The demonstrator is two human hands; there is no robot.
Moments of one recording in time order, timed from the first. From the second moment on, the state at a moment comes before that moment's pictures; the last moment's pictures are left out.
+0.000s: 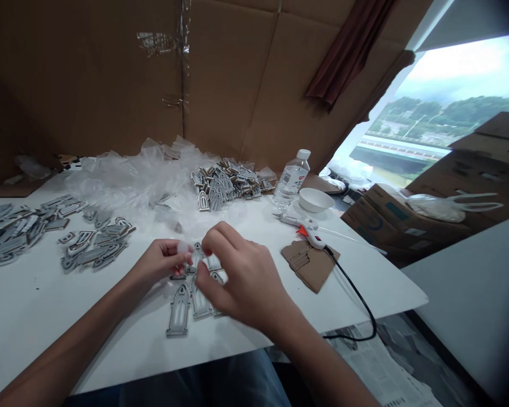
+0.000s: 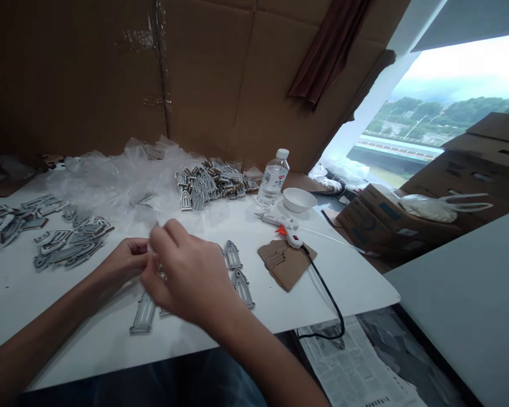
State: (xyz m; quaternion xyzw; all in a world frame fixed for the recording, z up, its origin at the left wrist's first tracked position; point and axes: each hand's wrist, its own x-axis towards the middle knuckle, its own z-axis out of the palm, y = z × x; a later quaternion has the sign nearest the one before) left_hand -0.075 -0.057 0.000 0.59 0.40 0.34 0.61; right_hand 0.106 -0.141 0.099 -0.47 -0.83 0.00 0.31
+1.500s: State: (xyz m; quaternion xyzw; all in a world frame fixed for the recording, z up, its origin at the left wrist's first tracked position) left_hand -0.083 -0.050 -0.021 0.57 0.40 0.30 0.66; right_hand 0.225 -0.128 -0.012 -0.66 -0.72 -0.05 0.20
